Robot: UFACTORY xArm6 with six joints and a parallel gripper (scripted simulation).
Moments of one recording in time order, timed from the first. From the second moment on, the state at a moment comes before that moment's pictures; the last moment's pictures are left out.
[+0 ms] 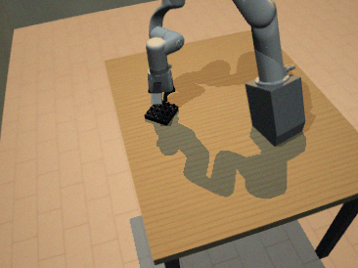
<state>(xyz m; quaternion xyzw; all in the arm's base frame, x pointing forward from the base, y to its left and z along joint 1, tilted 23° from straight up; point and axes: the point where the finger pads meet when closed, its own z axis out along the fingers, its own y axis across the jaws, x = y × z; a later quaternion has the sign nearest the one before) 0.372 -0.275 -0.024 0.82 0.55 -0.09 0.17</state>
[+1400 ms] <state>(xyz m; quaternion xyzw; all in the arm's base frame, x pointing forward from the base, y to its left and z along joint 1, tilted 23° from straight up) 0.372 -0.275 -0.024 0.86 0.47 -0.07 0.19</state>
